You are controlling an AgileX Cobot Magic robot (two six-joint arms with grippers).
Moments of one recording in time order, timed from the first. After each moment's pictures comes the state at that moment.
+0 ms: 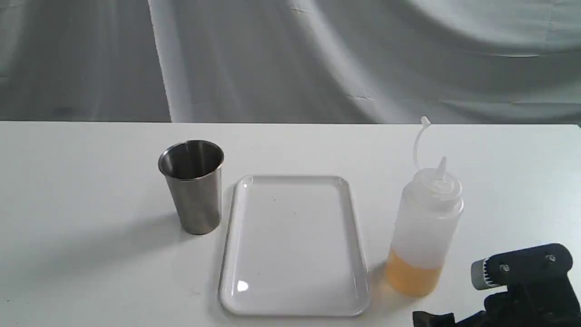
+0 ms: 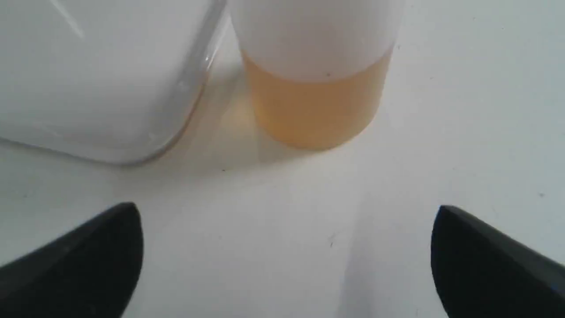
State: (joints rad) left arm -0.07 0.00 0.00 0.04 0.29 0.06; right arm 0.35 1.43 -0.22 0.37 -0.42 -0.13
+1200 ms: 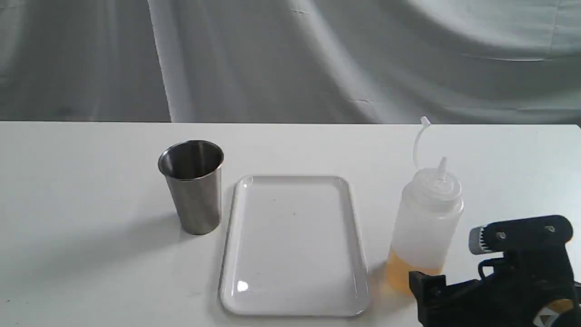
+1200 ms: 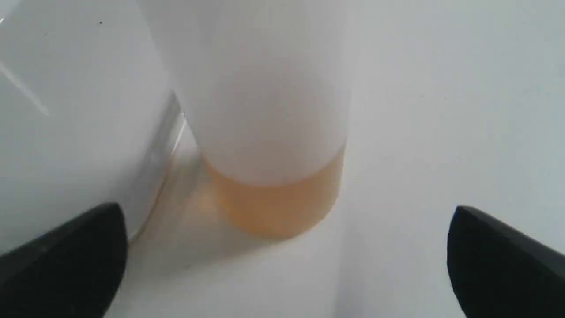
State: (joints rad) left arm -0.07 0.00 0.00 0.04 0.29 0.06; right arm 0.35 1.49 -0.30 0.51 -0.51 -0.24
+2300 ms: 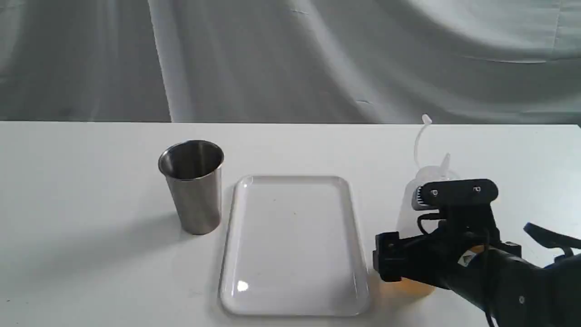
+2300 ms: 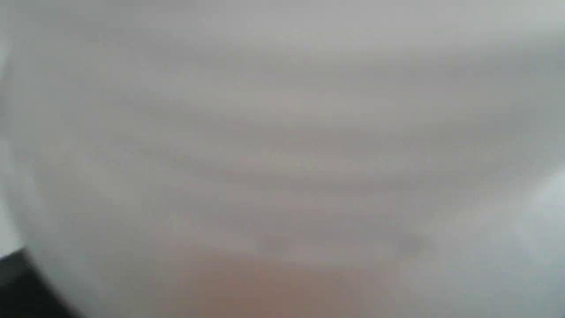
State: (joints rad) left arm -0.07 0.00 0.00 0.04 0.29 0.06; right arm 0.31 1.79 -0.57 0.54 -0.52 -0.25
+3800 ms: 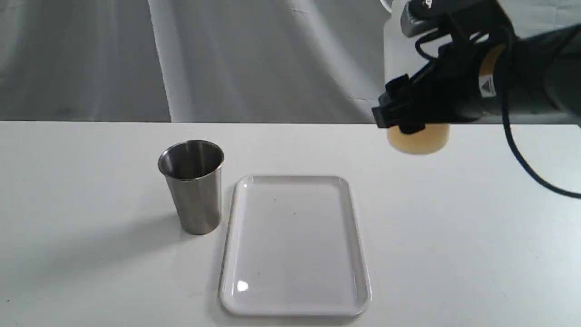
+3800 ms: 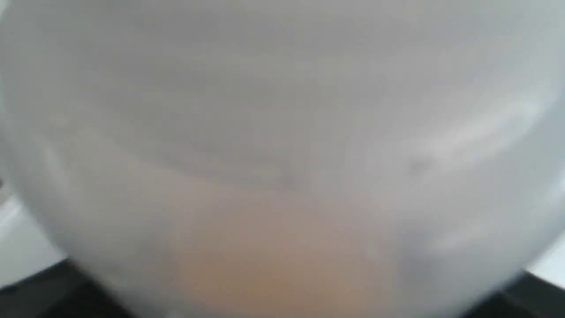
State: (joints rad) left arm -0.07 0.00 0.00 0.04 0.29 0.06; right arm 0.29 1.49 -1.13 -0.59 0.37 0.41
